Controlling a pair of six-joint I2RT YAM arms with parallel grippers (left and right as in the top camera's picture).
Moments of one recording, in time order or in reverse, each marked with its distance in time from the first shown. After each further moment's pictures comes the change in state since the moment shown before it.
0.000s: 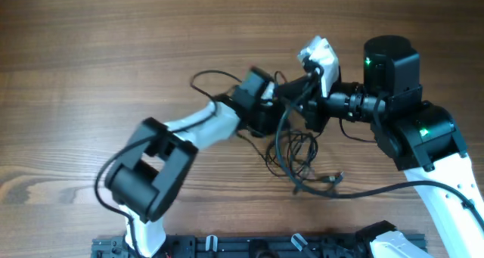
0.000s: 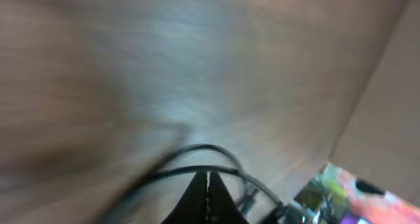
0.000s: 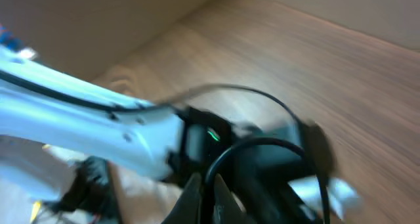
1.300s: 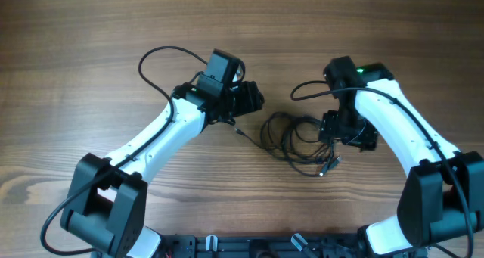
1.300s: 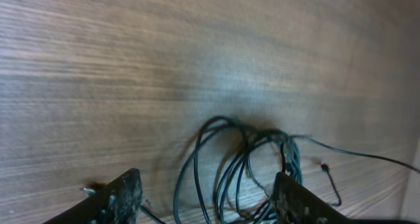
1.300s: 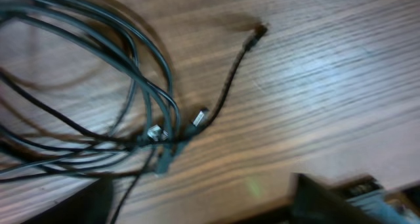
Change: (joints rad) left arm 0.113 -0.261 0.003 -0.255 -0.311 0.185; right arm -0.136 0.493 -0.116 -0.547 0.766 0.572
